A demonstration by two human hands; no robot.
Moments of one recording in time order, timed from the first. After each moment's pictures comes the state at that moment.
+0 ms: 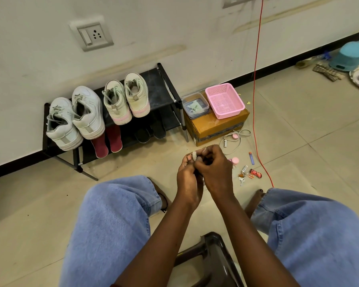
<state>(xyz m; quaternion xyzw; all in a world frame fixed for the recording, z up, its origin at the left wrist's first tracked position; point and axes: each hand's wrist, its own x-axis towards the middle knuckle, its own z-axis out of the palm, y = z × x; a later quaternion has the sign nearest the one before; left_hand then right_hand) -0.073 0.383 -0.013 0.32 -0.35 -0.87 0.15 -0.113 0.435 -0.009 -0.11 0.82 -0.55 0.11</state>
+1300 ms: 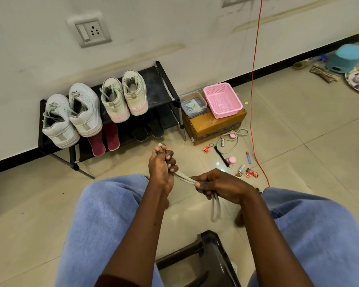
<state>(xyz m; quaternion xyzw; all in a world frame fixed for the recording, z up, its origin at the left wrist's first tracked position) -0.075 0.320 -0.024 0.40 -0.33 -0.83 0.21 -0.137 0.475 -0.017 -0.23 0.63 -0.47 0.57</state>
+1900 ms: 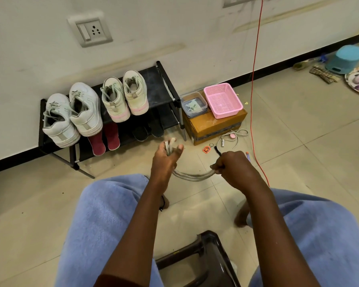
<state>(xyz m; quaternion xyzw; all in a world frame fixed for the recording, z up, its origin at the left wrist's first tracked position) -0.069 0.315 -0.025 0.33 -0.66 -0.66 0.13 -0.157 0.474 0.007 -0.30 0.91 -0.18 0.24</state>
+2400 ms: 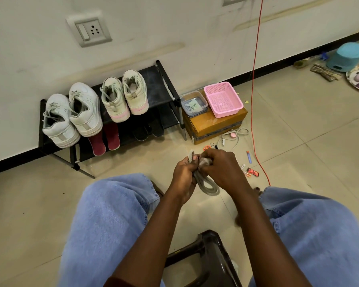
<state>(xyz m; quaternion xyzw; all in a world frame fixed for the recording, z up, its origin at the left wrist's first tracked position) -0.072 0.366 -0.018 0.32 -0.44 -0.84 0.03 -0.135 0.453 0.012 -0.24 0.88 -0.34 0.21</state>
